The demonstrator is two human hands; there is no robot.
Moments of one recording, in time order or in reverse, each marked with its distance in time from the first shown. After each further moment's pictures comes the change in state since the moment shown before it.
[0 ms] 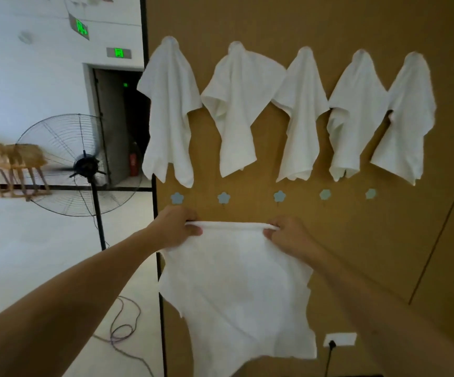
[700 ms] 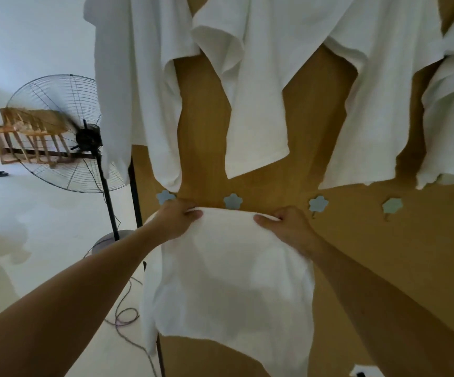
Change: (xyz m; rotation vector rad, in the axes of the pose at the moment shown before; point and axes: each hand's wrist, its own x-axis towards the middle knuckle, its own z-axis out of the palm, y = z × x) left_hand 0.185 -0.100 0.100 -0.161 0.009 -0.250; right_hand 0.244 0.092 0.080 0.225 -0.070 0.048
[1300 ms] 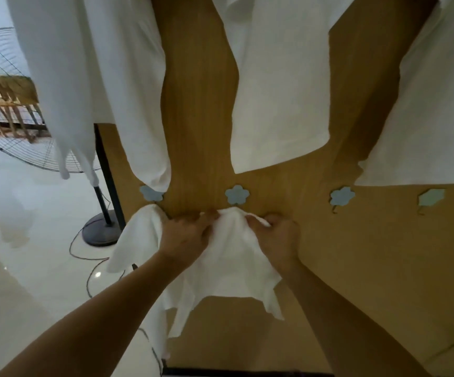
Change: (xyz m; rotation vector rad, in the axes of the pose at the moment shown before) left_hand 0.020 -0.034 0.089 0.395 0.485 0.482; right_hand 0.039 0.041 0.091 -0.067 0.350 -0.042
